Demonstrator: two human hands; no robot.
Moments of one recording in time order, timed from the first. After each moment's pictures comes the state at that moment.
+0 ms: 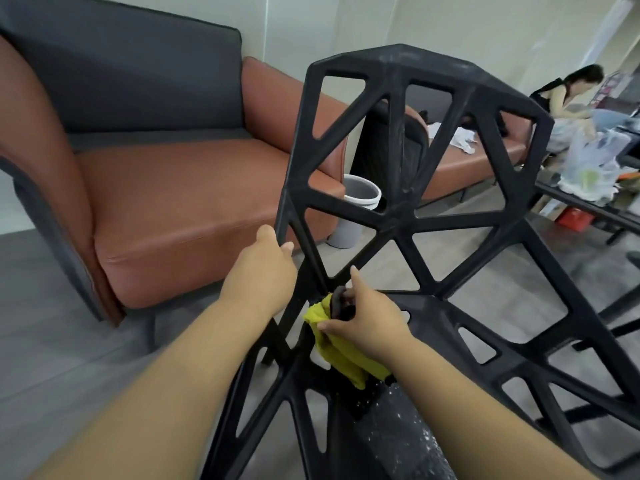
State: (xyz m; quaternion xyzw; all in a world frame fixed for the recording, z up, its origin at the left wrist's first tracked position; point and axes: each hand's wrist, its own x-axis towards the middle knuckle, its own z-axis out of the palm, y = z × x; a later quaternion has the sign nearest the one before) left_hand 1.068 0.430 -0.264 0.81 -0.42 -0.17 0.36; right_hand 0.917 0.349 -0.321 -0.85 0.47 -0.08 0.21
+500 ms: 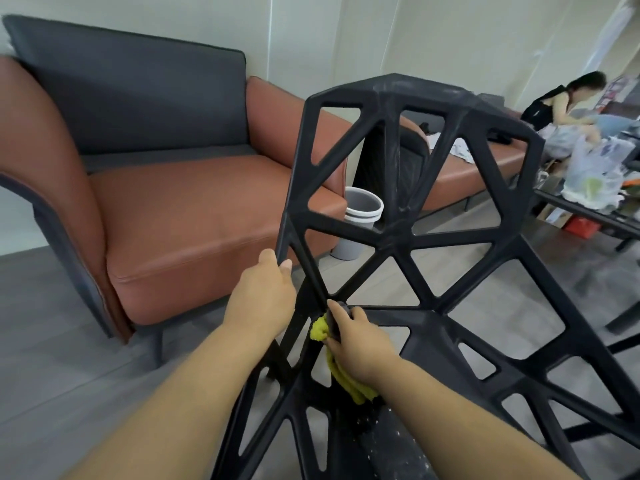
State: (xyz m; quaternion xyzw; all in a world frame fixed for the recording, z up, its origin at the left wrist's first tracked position) left_hand 1.067 0.431 -0.261 0.81 -0.43 -0.14 0.37; right_hand 0.925 0.351 -0.334 -0.89 0.45 0.00 0.12
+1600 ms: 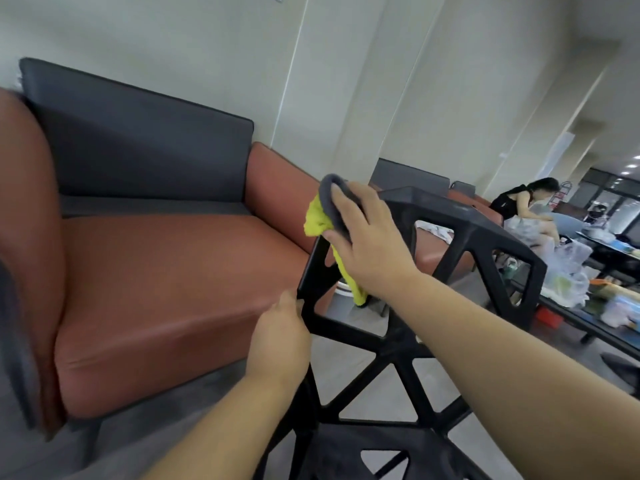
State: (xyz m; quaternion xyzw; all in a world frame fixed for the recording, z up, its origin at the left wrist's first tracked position) left_hand 1.104 0.347 -0.241 0.74 -0.41 -0.11 0.52; right_hand 1.035 0.245 -0.131 -0.90 0.15 -0.37 -0.18
